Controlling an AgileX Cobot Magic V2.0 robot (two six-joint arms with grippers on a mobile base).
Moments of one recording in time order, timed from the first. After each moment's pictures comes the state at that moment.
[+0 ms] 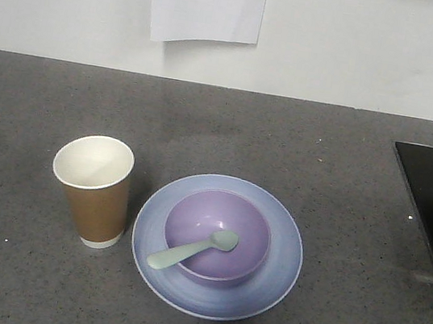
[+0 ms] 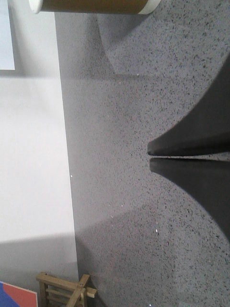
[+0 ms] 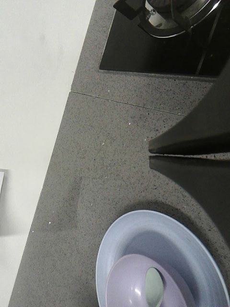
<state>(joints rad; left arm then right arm) 0.10 -0.01 0.03 -0.07 0.18 0.11 0.38 0.65 -0.71 -0.34 0.56 0.21</state>
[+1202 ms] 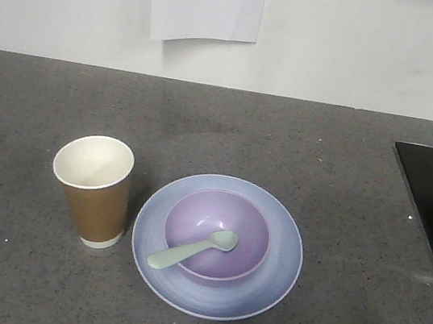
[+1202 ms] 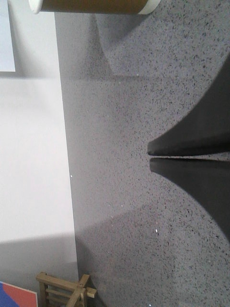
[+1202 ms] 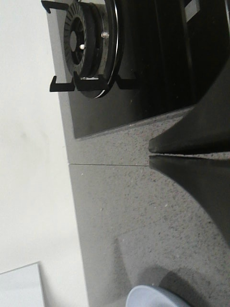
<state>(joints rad) 0.10 -0.01 0.03 -0.07 0.18 0.11 -0.05 0.01 0.03 -0.19 0.14 0.32</state>
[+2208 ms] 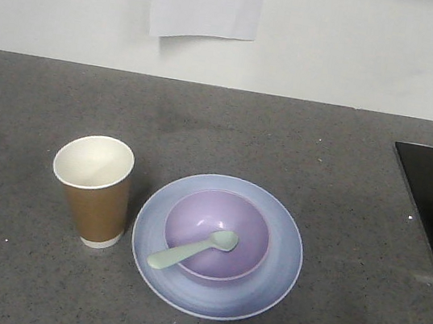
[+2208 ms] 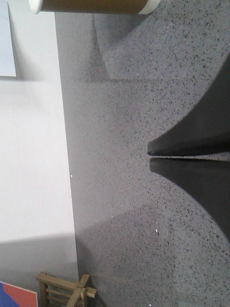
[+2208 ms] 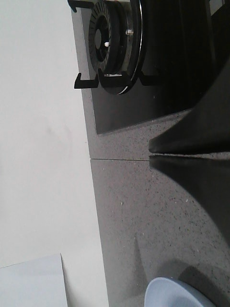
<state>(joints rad) 0.10 -0.01 0.03 -0.07 0.18 0.11 -0.05 -0.01 0.03 -0.20 0.09 0.32</state>
